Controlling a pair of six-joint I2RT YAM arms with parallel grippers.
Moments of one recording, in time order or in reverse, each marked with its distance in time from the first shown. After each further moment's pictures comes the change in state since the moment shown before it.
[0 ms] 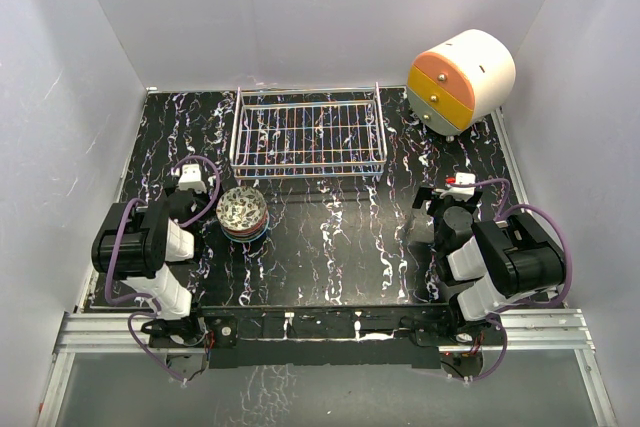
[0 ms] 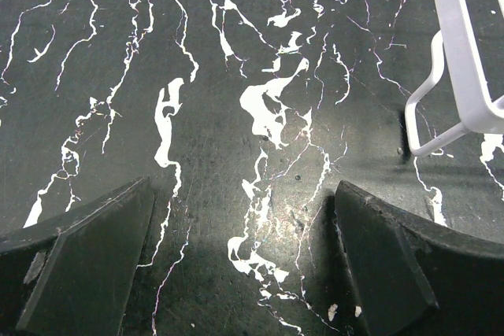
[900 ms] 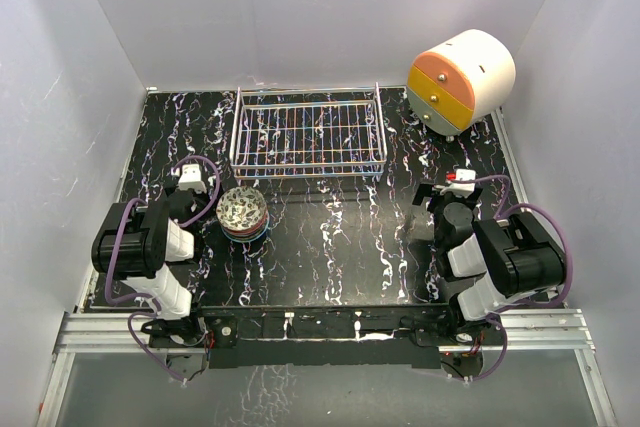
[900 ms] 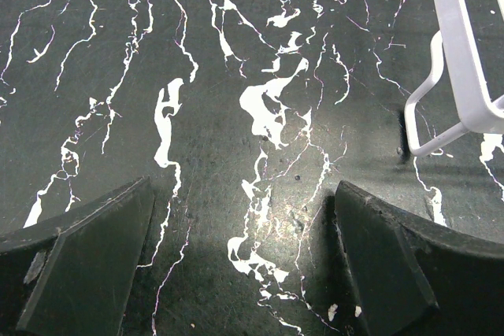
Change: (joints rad) left arm 0.000 0.000 0.000 0.000 0.003 0.000; right arm -0.008 0.000 0.020 -0.021 -0.007 0.002
